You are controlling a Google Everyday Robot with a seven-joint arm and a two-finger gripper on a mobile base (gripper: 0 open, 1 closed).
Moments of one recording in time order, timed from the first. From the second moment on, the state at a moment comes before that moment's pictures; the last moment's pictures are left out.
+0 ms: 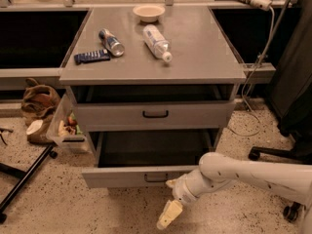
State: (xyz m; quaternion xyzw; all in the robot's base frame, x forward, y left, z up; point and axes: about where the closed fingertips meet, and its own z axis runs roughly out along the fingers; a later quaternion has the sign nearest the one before) arm 0.432 -0.037 0.438 -0.52 0.77 0.33 0.16
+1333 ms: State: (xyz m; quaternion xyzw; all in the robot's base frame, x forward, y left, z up) arm 0.558 -0.034 0.444 -0.56 0.76 0.25 0.19
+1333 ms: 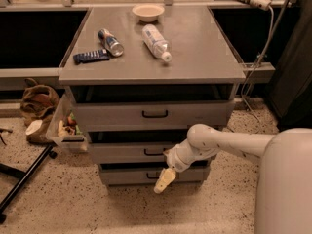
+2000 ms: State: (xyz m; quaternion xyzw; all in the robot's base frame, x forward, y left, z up) arm 0.571 -0.034 0.443 -0.56 0.77 0.23 0.21
